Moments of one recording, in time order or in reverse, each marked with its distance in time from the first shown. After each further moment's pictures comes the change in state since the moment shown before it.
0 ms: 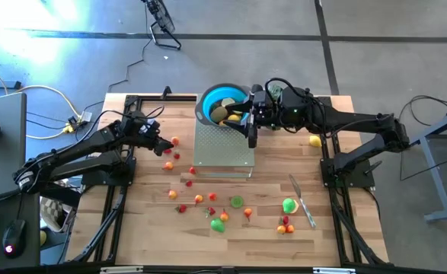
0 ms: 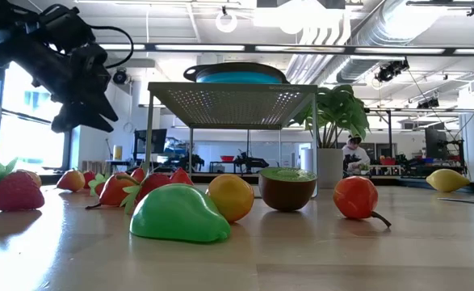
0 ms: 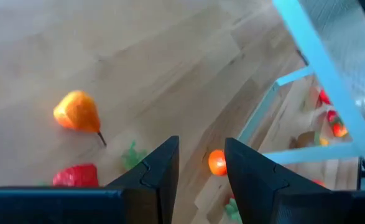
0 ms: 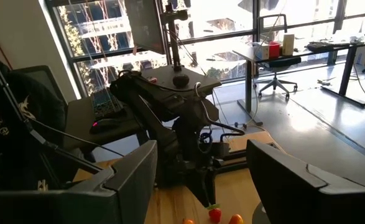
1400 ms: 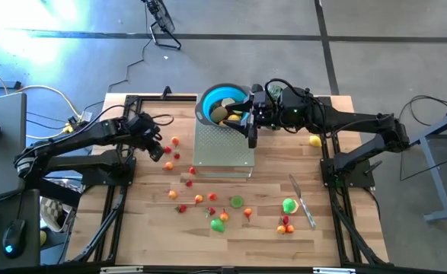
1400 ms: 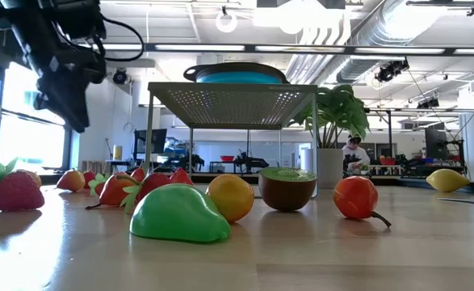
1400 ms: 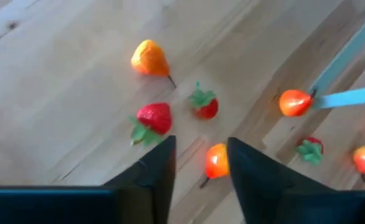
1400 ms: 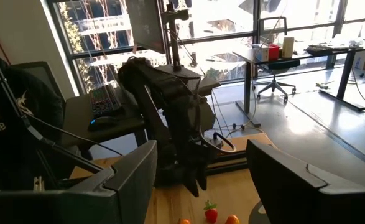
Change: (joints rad) left arm -0.163 0.149 0.236 -0.433 -0.313 0.120; right arm 0.000 0.000 0.000 -0.001 0.000 -0.027
